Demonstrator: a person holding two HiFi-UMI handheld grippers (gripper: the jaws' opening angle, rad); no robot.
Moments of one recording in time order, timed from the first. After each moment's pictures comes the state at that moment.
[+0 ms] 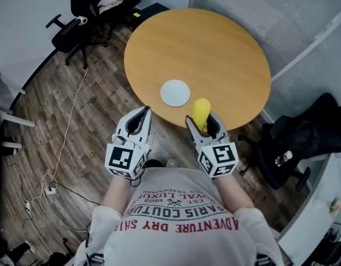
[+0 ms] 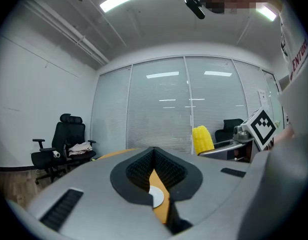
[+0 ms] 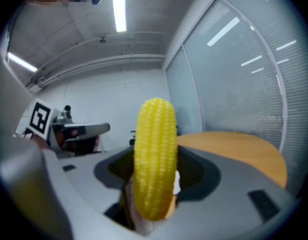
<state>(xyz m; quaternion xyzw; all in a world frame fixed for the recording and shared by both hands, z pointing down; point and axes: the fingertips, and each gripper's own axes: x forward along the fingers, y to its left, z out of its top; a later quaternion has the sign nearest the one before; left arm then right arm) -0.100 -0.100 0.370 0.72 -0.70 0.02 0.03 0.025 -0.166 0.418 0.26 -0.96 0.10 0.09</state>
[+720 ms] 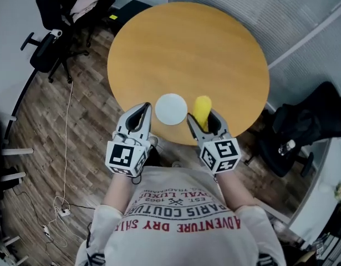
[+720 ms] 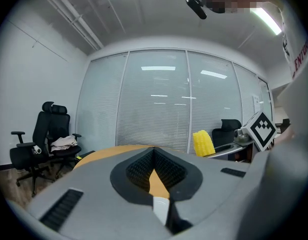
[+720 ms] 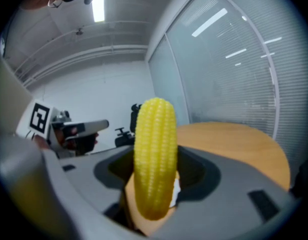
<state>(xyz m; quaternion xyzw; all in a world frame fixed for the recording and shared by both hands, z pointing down) -0.161 -0.226 0.393 0.77 -0.64 0.02 0.07 -0.022 -0.268 0.450 0.33 -0.92 0.16 0.12</state>
